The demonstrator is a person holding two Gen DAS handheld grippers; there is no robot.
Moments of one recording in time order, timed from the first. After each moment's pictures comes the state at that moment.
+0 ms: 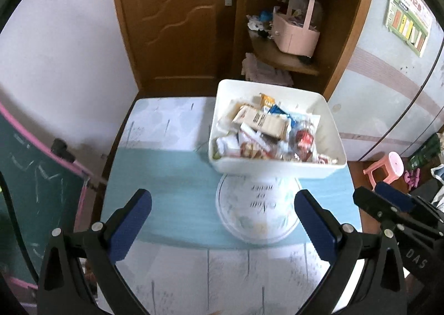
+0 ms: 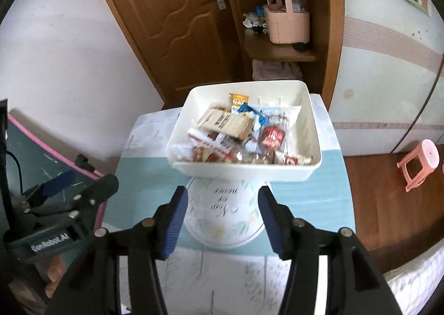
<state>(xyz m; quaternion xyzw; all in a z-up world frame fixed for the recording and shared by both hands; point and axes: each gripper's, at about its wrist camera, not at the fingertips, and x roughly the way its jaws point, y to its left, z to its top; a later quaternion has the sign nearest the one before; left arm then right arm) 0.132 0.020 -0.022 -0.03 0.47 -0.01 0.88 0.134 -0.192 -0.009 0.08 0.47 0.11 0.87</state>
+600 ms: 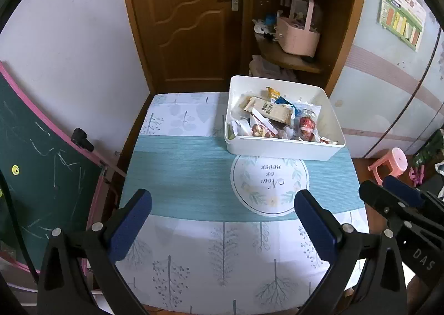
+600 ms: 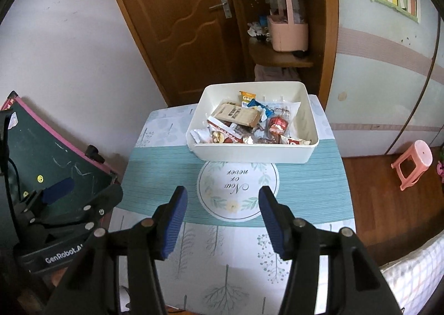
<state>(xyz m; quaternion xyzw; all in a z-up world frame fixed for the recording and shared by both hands) 0.064 0.032 -0.002 -0.01 0.46 0.01 0.89 0.060 -0.168 0.016 0.07 0.45 0.10 0.88</state>
